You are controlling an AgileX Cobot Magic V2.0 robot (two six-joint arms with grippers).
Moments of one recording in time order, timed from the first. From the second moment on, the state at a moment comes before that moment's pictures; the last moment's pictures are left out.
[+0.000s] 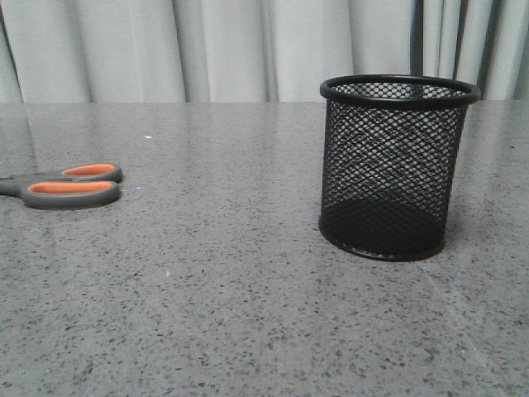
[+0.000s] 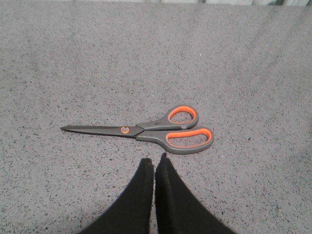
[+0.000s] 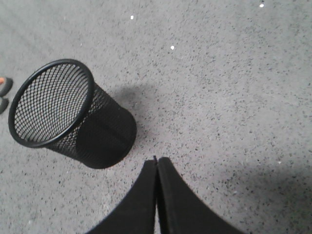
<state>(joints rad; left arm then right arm) -0.01 0.55 -0.71 -0.38 0.82 0.26 0.02 0.58 -0.66 0.42 0.86 -0.10</state>
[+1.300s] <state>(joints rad) -0.05 1.38 -1.15 -0.46 1.06 1.25 0.04 0.63 -0.69 0.45 0.93 -0.17</state>
